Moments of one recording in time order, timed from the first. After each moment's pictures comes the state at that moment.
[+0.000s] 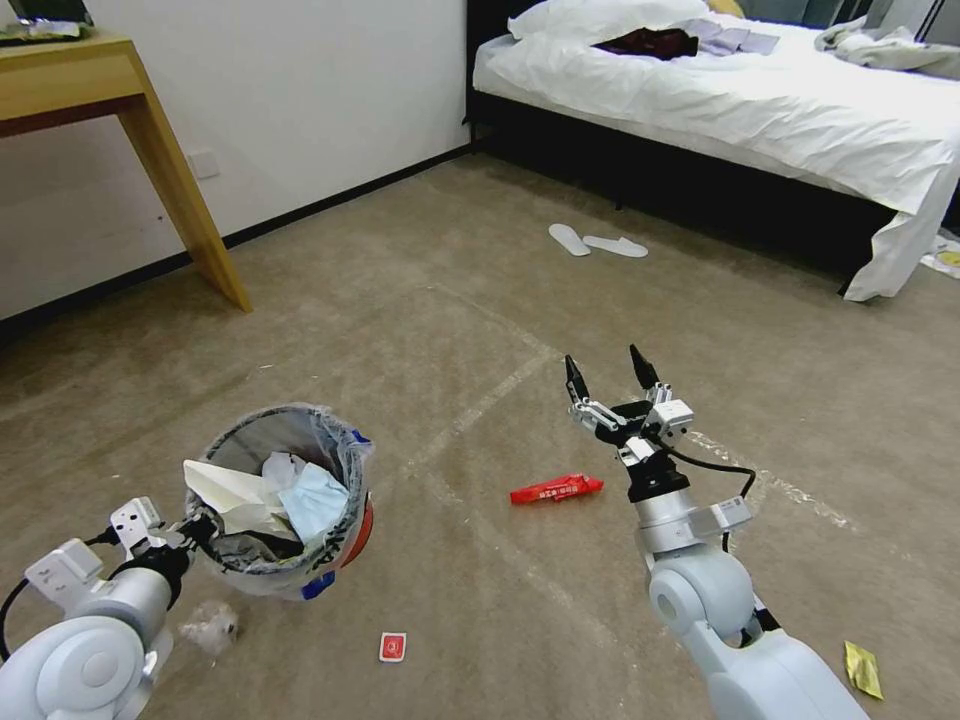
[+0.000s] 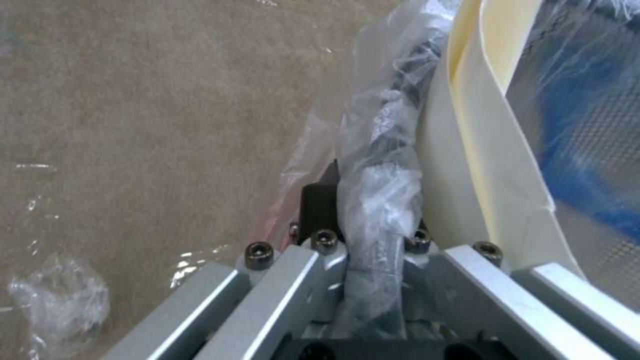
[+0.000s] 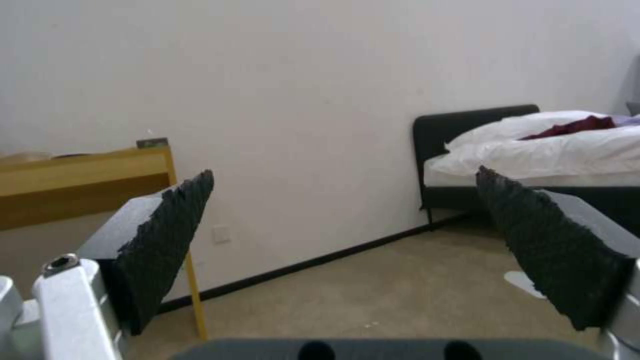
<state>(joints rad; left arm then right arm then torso) 1.52 -1.32 -0.94 -2.16 -1.02 0.62 -0.36 -1.21 1.13 0.24 1.95 0.50 0.37 0.04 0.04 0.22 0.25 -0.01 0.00</state>
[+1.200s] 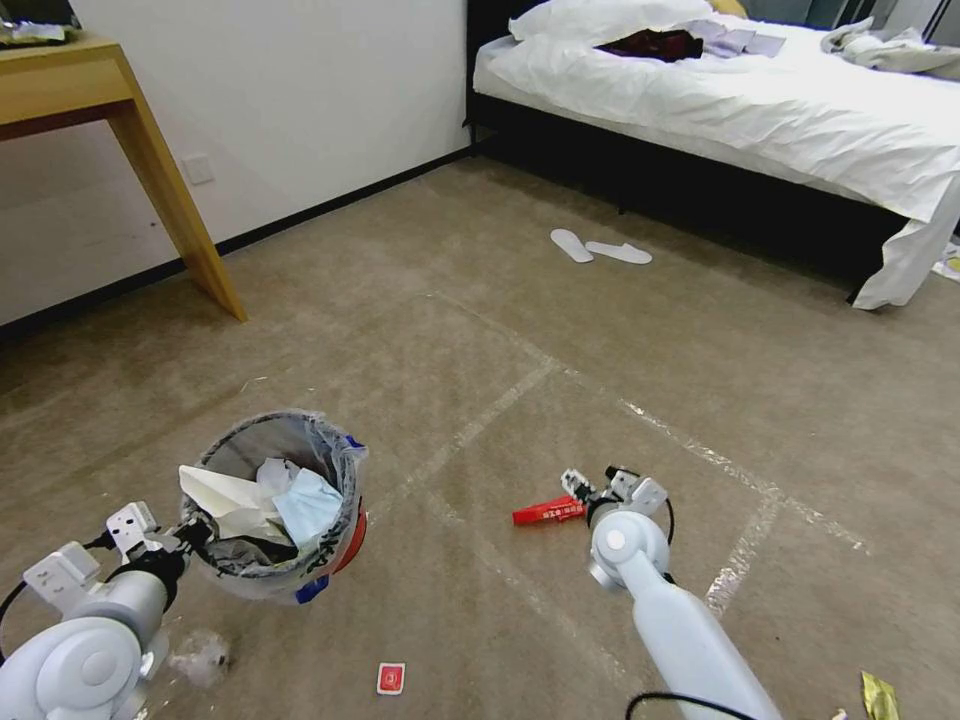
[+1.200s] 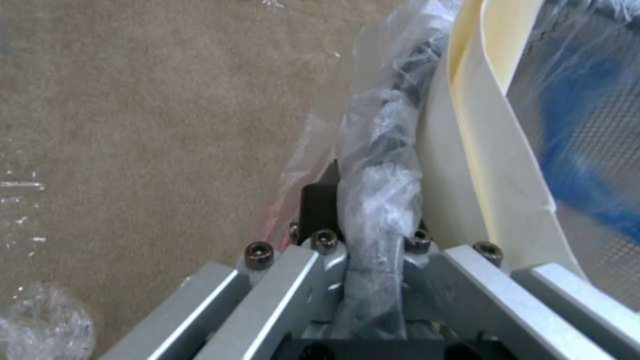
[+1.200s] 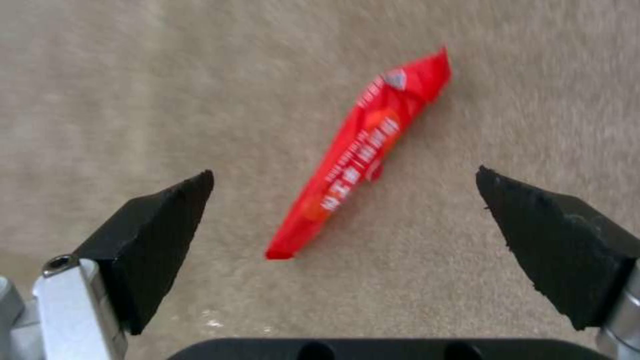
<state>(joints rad) 1.53 -1.32 -0.94 -2.13 -1.01 0.62 -0.36 -0.94 1.40 0.22 1.38 1.15 -0.26 0.77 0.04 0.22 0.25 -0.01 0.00</state>
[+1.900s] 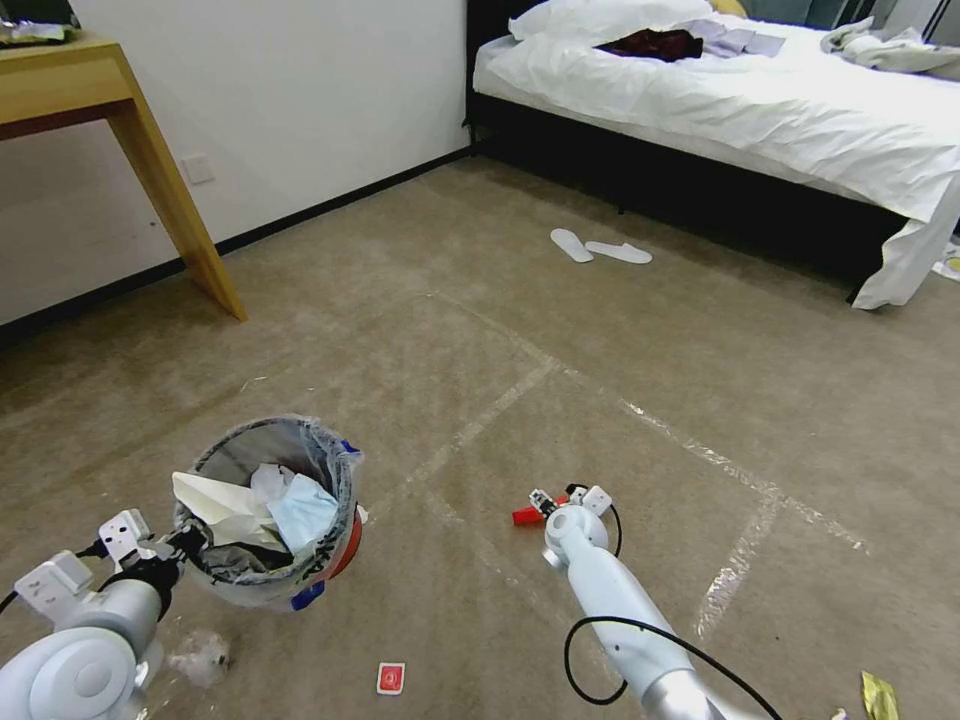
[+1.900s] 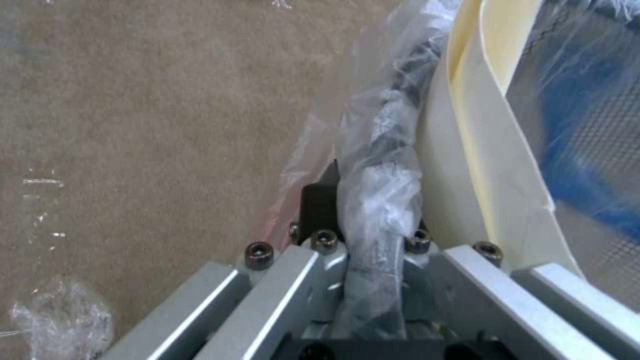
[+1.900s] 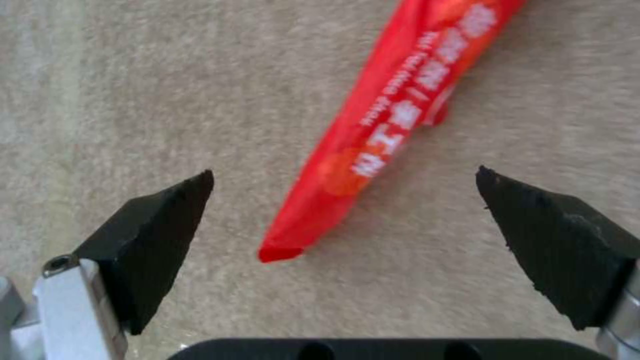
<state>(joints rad) 1.55 -1.32 -0.96 -2.15 -1.01 0.61 -0.36 -0.72 1.57 0.25 0.86 1.04 -0.18 0.53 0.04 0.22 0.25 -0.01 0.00</state>
